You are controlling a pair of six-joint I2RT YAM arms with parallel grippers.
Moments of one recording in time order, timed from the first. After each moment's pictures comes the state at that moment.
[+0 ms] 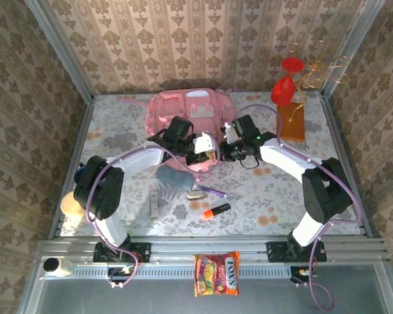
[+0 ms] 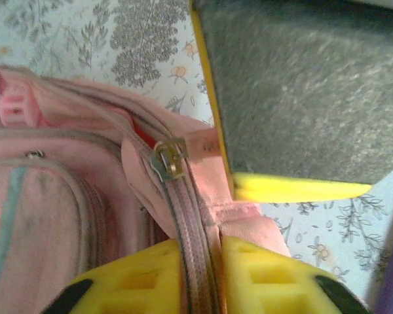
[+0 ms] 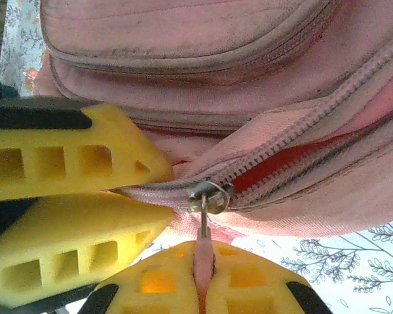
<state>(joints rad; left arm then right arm) -0.64 1.74 1.17 -0.26 0.48 0.74 0.44 1.67 1.15 -0.42 -0.45 0.39</state>
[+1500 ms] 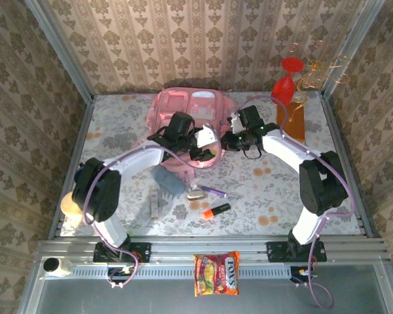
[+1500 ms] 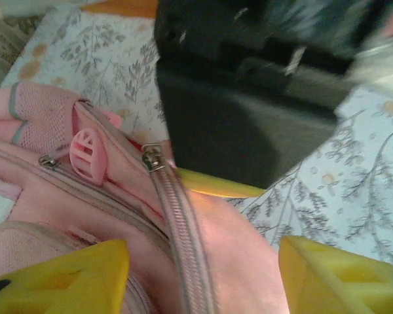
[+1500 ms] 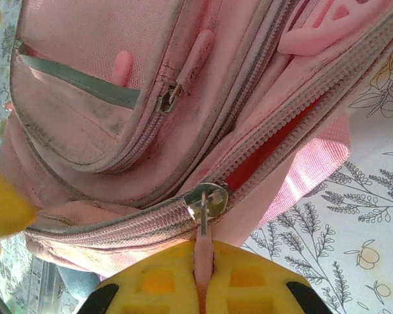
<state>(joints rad) -0.66 1.77 1.25 -0.20 0.43 0.63 0.36 1.75 1.25 -0.44 -0.41 0.37</state>
